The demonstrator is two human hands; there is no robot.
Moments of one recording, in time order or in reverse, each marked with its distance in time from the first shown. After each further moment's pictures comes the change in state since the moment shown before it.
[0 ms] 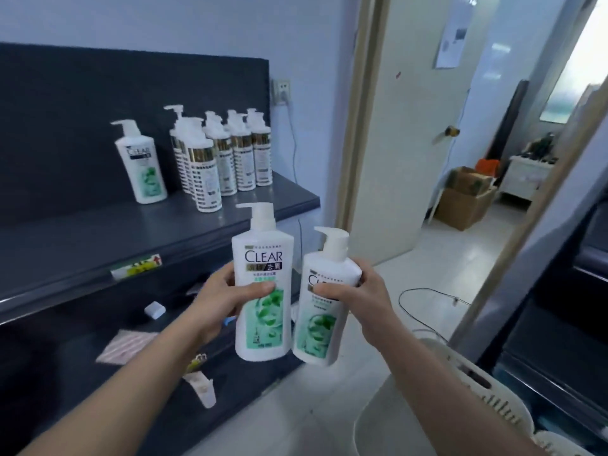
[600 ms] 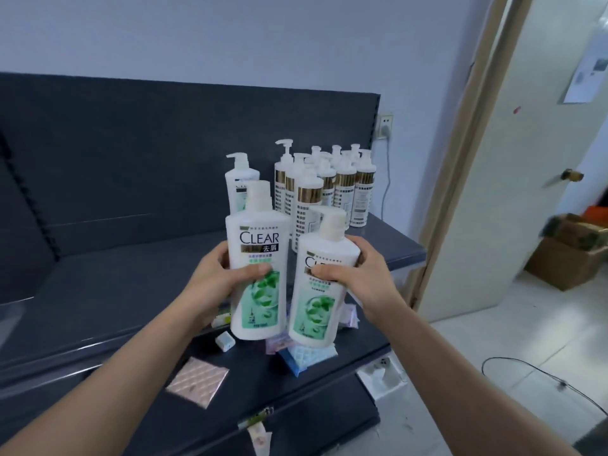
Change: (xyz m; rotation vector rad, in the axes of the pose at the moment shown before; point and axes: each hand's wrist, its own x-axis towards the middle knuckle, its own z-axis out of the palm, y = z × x) left_hand 0.058 0.059 -0.209 -0.013 0.326 0.155; right_hand 0.131 -0.072 0.218 0.027 -0.272 -0.147
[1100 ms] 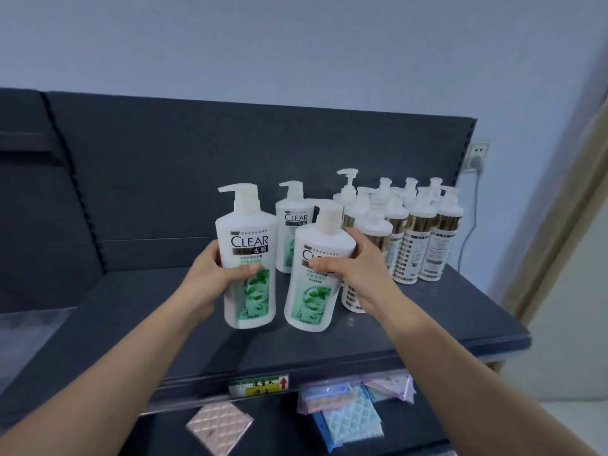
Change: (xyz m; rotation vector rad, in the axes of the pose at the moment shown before) left_hand 0.117 -0.001 -0.078 0.043 0.327 0.051; right_hand 0.172 -0.006 0.080 0.064 -0.300 -0.060
